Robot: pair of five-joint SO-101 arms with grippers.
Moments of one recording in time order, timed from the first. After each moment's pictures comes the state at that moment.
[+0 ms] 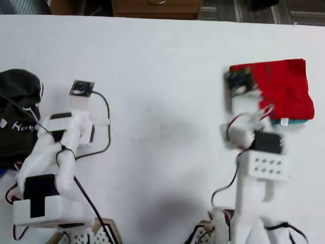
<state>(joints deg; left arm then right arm) -16.4 -0.4 43.8 43.6 -13.2 3.0 -43.8 45.8 65.9 26.0</state>
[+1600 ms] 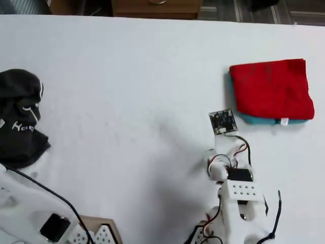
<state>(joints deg) -65.9 35.6 -31.6 86.1 -44.0 -1.0 -52.2 82.5 35.5 16.5</state>
